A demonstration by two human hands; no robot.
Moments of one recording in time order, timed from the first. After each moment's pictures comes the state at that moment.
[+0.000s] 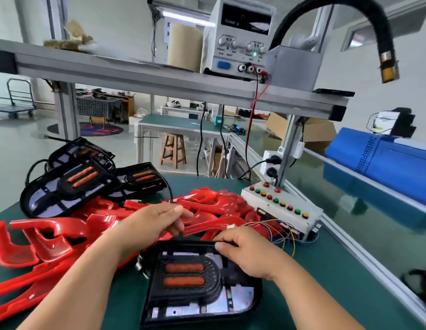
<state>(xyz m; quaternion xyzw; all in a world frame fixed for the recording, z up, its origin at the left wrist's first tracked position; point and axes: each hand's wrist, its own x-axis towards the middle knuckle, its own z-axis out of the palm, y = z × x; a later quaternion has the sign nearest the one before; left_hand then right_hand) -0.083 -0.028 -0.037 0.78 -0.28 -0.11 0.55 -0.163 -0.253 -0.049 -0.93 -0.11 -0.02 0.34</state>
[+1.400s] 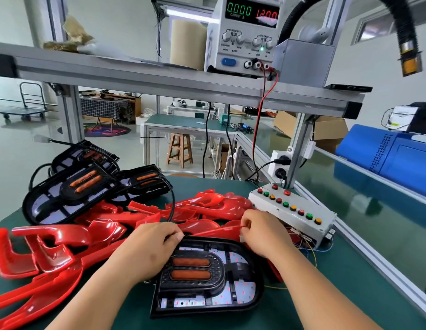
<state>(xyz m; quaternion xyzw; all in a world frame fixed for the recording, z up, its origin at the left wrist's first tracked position) -0.087 -0.026 -0.055 0.92 -0.26 0.05 0.28 -0.118 -0.276 -0.046 -0.98 0.12 -0.12 0.12</state>
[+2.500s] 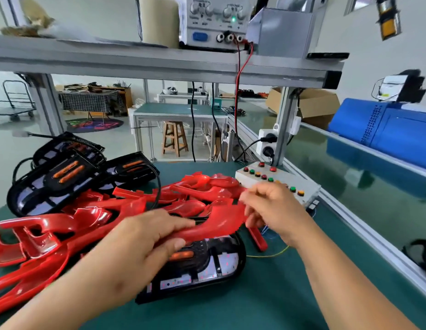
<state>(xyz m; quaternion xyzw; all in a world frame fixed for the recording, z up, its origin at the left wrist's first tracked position) -0.169 -0.027 -0.012 0.86 -0.42 0.12 0.28 -0.182 -0.292 -0.017 -0.81 0.03 -0.14 0.57</state>
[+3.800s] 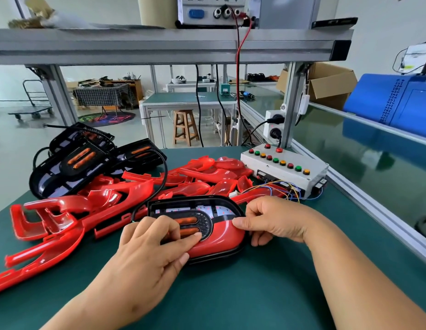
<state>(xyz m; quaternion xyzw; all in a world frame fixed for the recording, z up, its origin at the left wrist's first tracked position) -0.197 -0.025 -0.071 0.89 -0.40 0.19 0.14 -0.193 -0.308 -0.057 -0.83 -0.02 0.12 0.54</state>
